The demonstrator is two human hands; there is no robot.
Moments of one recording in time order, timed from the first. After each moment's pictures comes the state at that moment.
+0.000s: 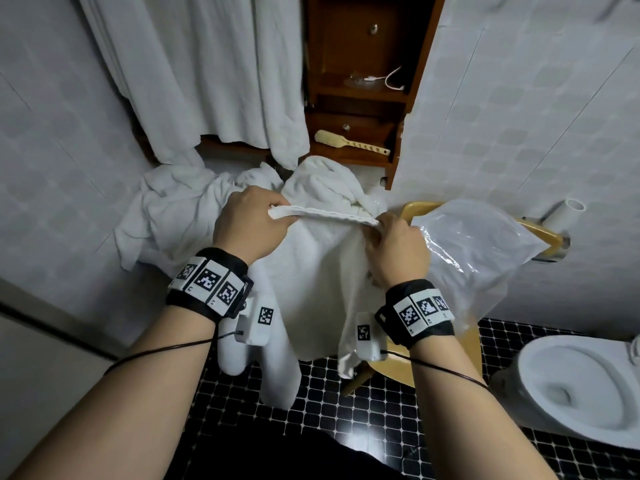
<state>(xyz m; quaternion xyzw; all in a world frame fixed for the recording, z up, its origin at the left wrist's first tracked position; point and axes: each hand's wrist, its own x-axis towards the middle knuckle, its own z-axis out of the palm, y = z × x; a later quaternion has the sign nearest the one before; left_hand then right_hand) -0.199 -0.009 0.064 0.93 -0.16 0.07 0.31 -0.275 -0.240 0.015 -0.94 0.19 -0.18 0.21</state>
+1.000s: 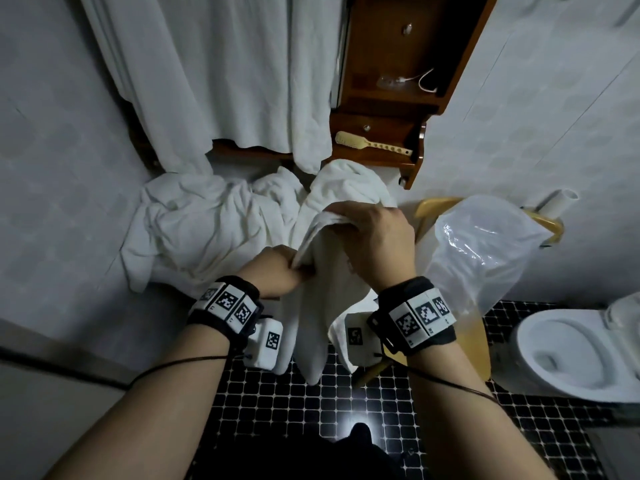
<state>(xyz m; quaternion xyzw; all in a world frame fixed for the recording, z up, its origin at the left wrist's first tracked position) -0.145 0.084 0.016 0.89 -0.21 -0.28 0.28 -0.227 -0.093 0.068 -0.93 0.03 -0.30 0.19</state>
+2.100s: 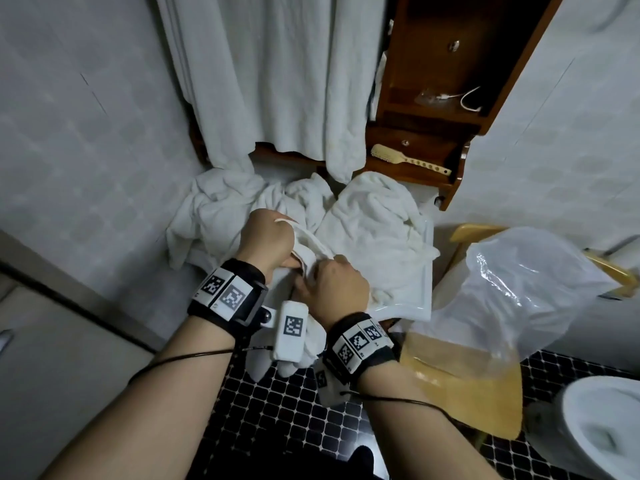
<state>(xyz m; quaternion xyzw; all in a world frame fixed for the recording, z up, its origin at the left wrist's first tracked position) -0.162 0.056 0.066 0.77 0.13 -0.10 0.62 -0.221 -0.061 -0.014 -0.98 0.08 -0.03 0.19</state>
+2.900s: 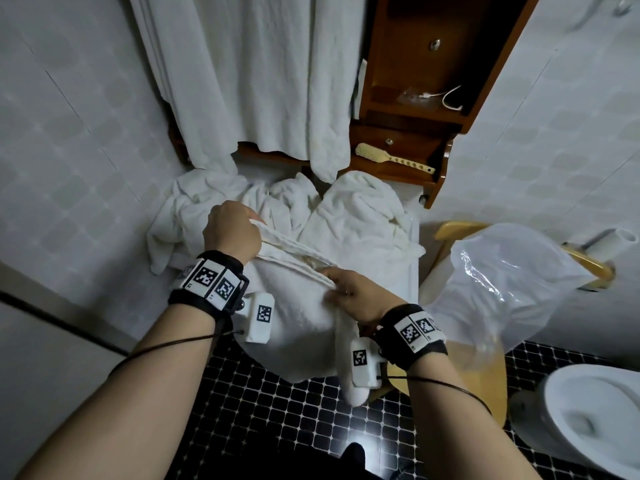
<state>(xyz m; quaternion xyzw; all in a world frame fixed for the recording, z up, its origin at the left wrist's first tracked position) -0.129 0.076 0.055 0.95 0.05 0.02 0.31 -0.213 -0.159 -0.046 -0.90 -0.05 0.17 0.40</state>
